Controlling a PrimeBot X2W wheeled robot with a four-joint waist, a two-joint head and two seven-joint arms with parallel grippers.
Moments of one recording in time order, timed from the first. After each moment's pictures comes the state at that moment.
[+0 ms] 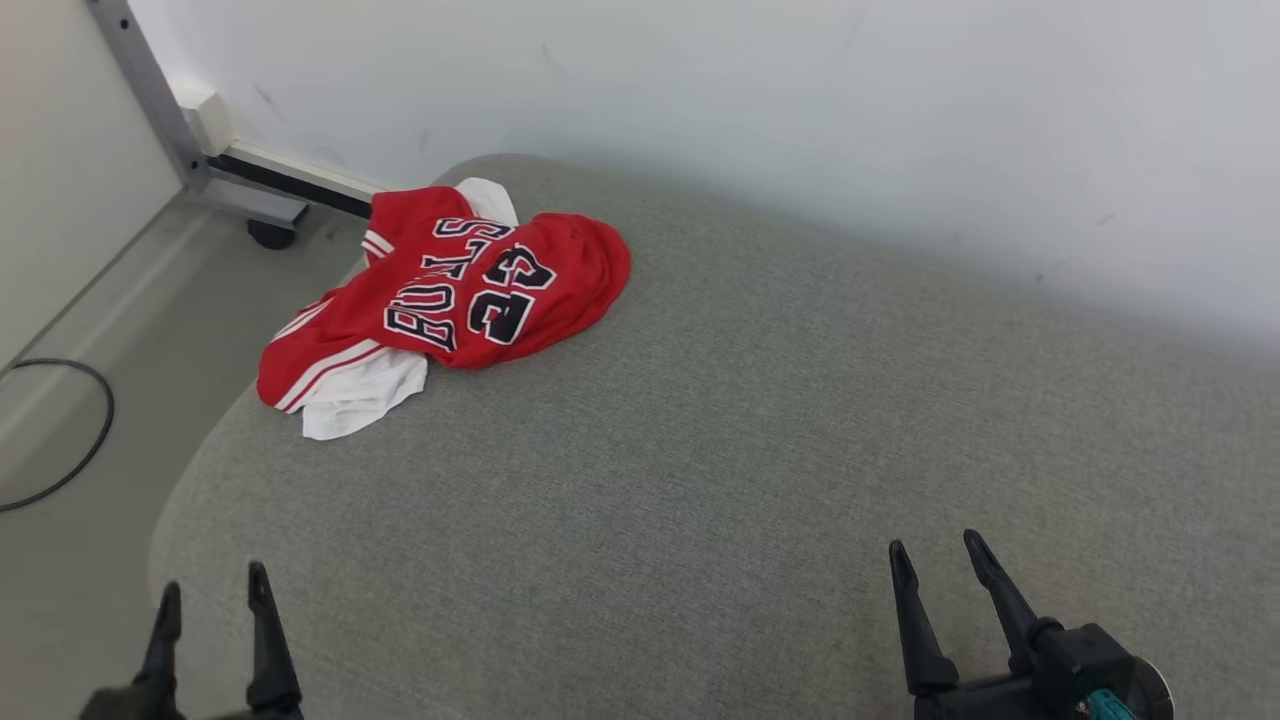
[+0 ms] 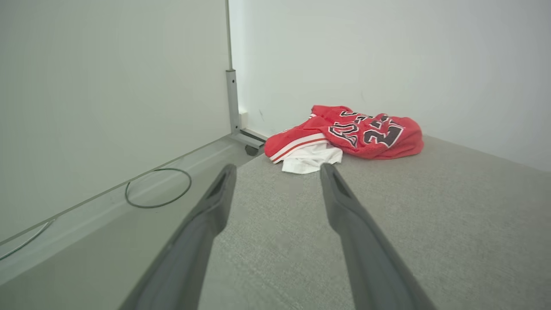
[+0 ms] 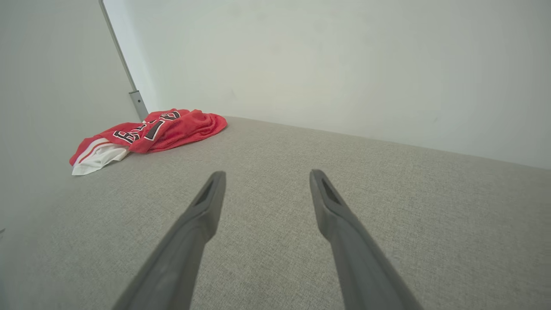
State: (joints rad) left arm 0.00 0.05 0.14 0.22 -0.16 -0.02 -0.26; right arm 0.00 -0.05 0.06 0.23 0.09 0.13 -0.26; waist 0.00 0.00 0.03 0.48
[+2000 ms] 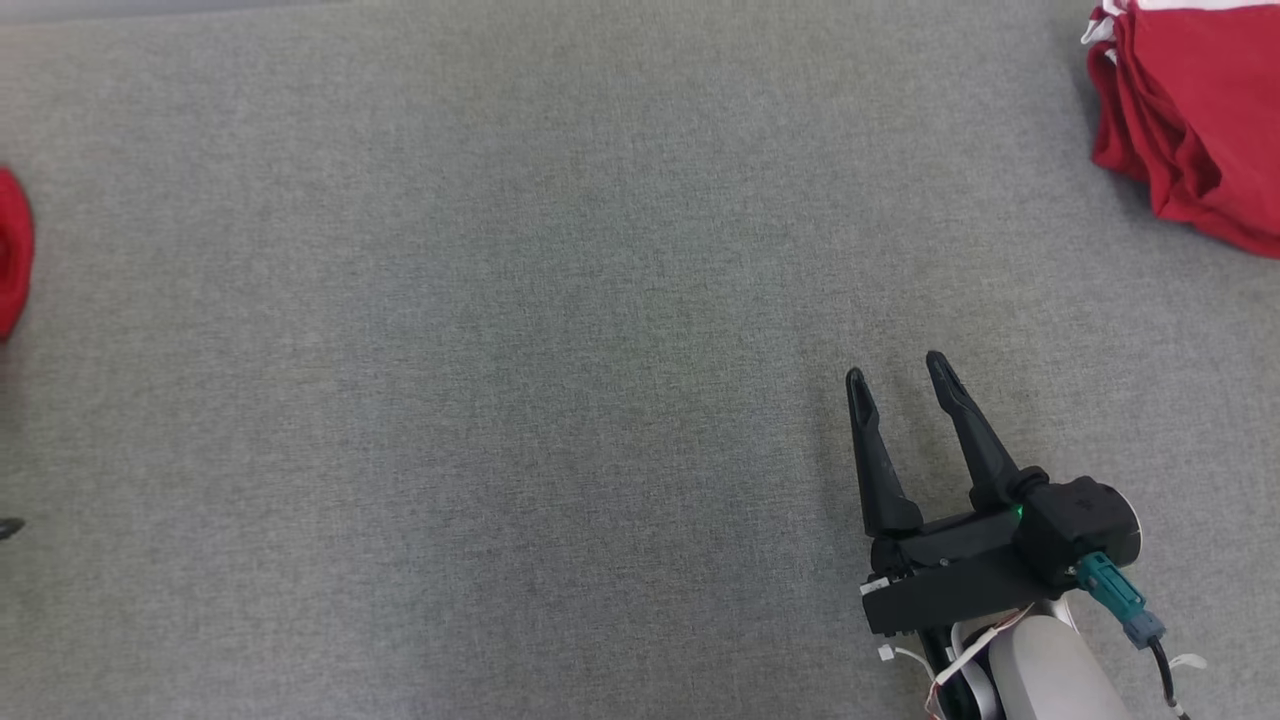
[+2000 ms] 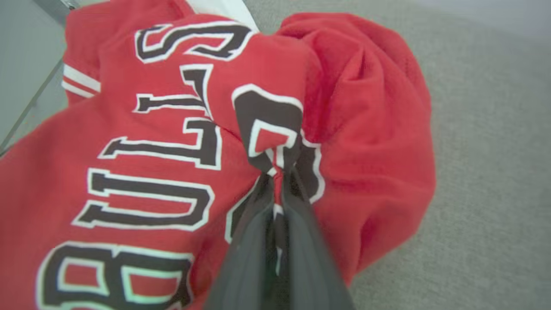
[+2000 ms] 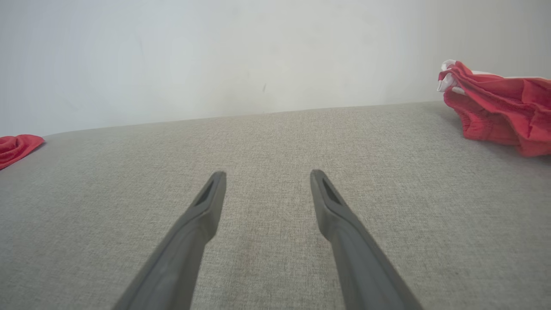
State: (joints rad) left arm -0.94 0.52 0.17 1.09 -0.34 -0.11 0.26; right arm -0.25 -0.05 0.14 0.17 0.13 0.13 -0.26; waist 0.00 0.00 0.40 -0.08
